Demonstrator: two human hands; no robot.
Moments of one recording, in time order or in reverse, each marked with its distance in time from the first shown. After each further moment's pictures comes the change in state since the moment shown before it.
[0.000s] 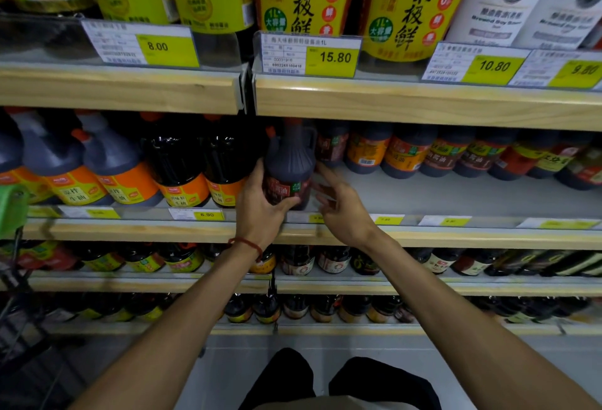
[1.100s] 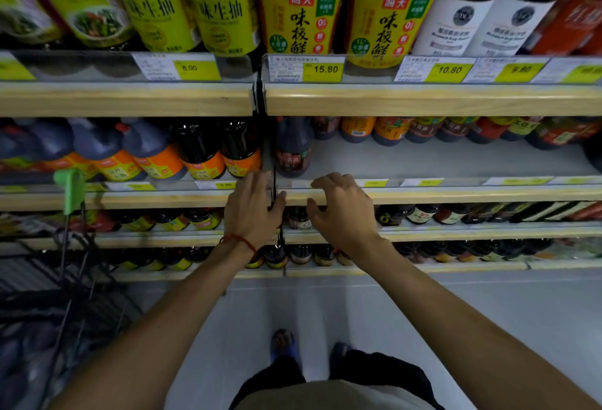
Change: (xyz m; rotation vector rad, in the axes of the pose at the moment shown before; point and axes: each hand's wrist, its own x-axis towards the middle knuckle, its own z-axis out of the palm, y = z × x) left_hand -0.070 0.065 -0.067 0.735 -0.195 0.111; right_hand -0.095 -0.096 0.010 -0.790 0.141 0.026
